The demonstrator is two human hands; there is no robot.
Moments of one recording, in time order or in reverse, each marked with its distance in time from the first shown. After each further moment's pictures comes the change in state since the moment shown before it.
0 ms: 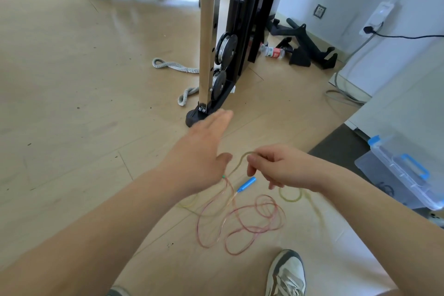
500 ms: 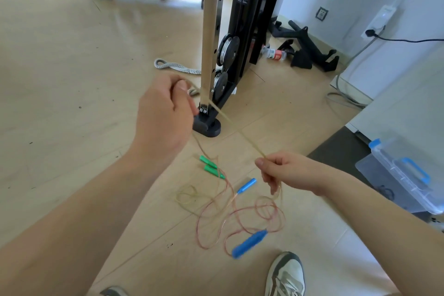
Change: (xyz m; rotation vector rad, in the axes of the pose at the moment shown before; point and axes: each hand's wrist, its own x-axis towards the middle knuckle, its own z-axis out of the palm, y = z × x) left_hand 0.014 -0.003 -0.037 -0.512 0.726 -0.192; right_hand 0.004 0.021 -0.001 0.109 -0.028 0.053
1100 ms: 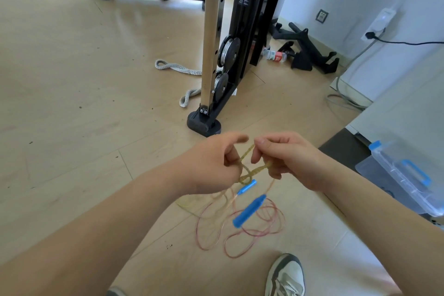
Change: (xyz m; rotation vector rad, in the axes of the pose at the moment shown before) left_hand -0.037 -0.014 0.023 0.195 -0.926 -0.036; right_hand -0.004 -0.023 -0.006 0.429 0.067 -0.237
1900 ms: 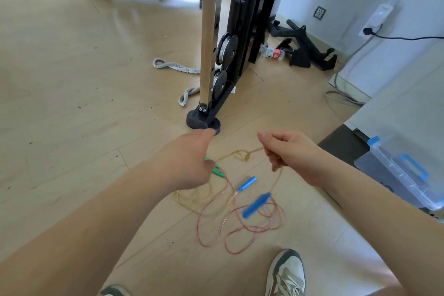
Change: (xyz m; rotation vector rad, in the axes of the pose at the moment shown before) left_hand -0.005 -0.021 -0.018 0.485 0.052 -0.197; right_hand 0.010 0.019 -0.006 -0.026 0.183 0.115
